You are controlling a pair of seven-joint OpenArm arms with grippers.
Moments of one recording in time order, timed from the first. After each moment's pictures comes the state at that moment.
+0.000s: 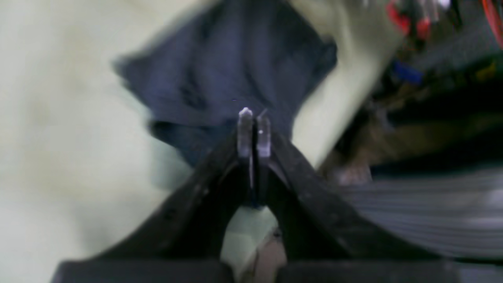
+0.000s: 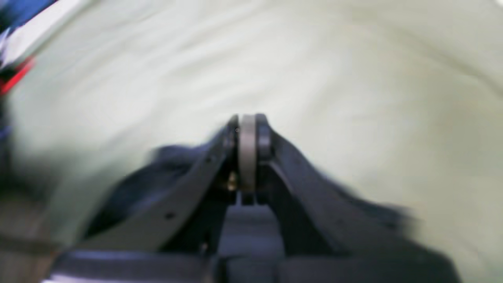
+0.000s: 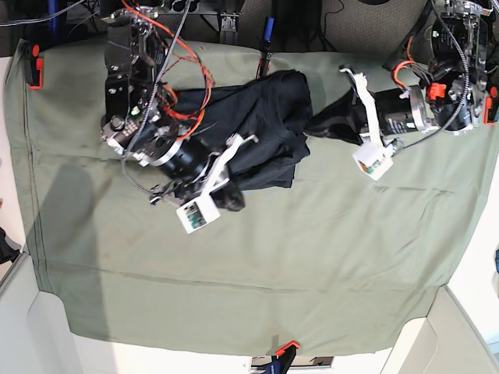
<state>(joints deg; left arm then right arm) 15.1 -28.7 -4.6 111.5 -59.5 -38.2 61.4 0.3 -7.6 -5.3 105.3 12.0 25.8 -50.5</state>
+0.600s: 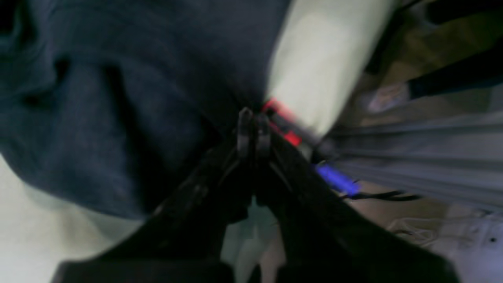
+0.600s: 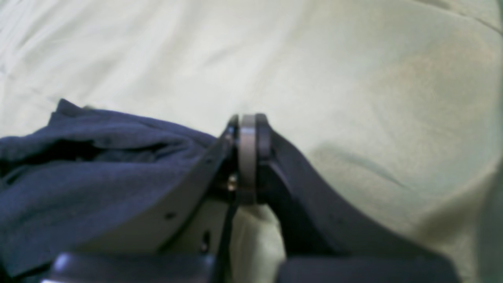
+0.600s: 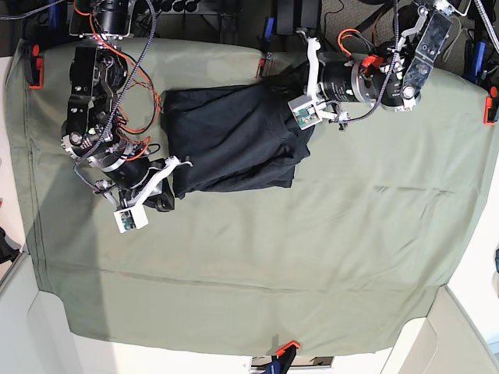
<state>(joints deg) 13.6 -28.8 15.8 104.1 -30.5 -38.2 48.1 3.4 -1.4 5.6 93.0 12.7 24.8 -46.5</state>
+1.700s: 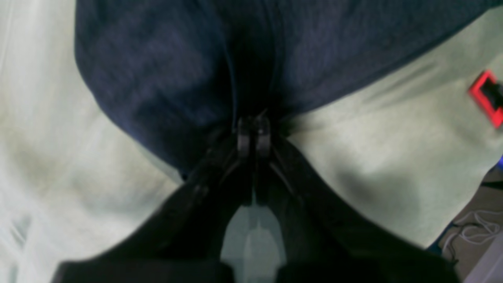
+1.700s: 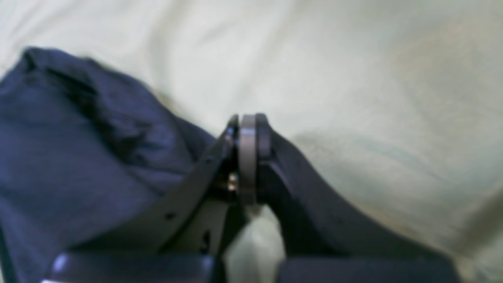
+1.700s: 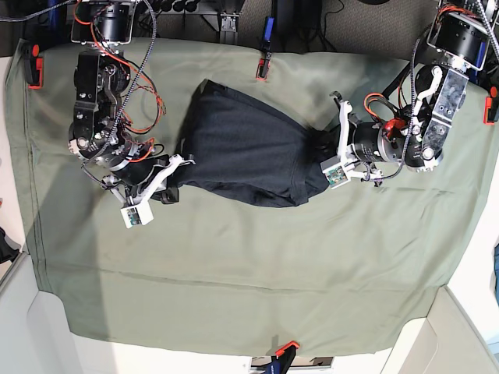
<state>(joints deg) -1.9 -33.5 15.9 92.4 -27.0 -39.0 48.5 5.5 -1.4 5.4 84.3 13.1 24.8 -44.5</state>
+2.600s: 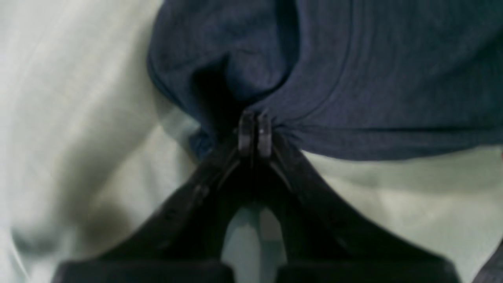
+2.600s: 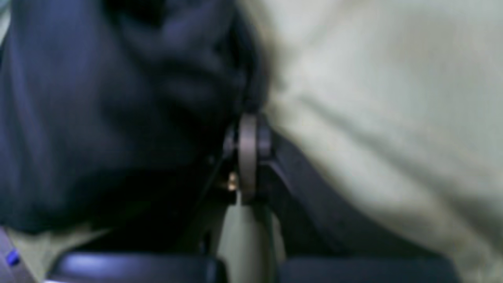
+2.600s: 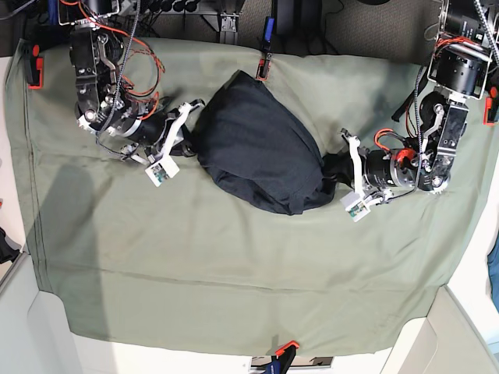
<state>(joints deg) -12.1 -31.1 15.7 71.5 -28.1 -40.9 40.3 -2.8 7.1 -7.1 90.0 18.3 30.0 -46.4</state>
